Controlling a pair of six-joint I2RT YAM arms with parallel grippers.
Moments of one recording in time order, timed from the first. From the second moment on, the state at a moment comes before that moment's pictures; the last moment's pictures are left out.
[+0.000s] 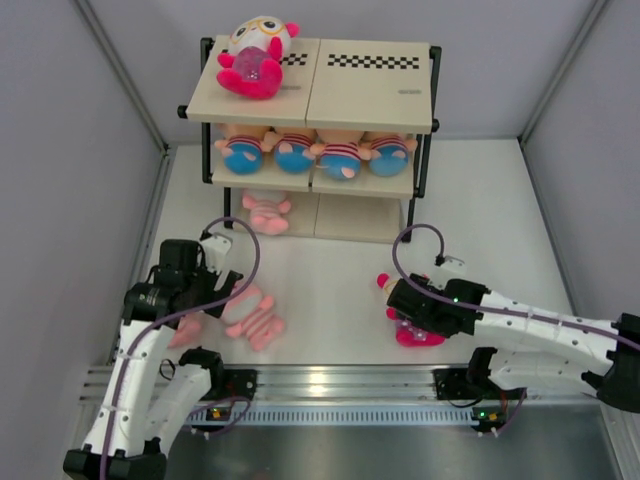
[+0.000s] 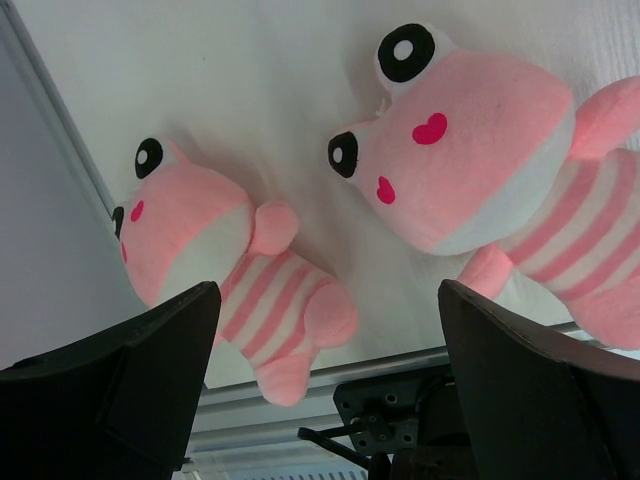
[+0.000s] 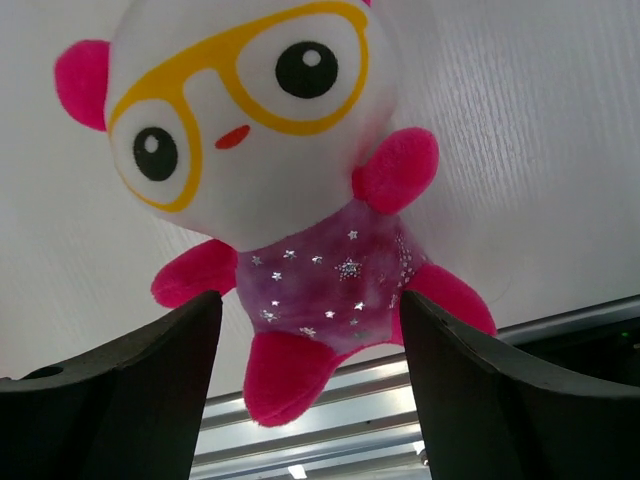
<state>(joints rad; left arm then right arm) -0.13 0.72 0.86 -1.08 -0.08 0.33 1.11 1.01 0.78 -1.10 0.56 1.44</state>
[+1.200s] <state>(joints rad) -0.13 0.67 0.87 -1.12 -0.11 0.37 1.37 1.67 2.32 -1.16 0.69 0.74</state>
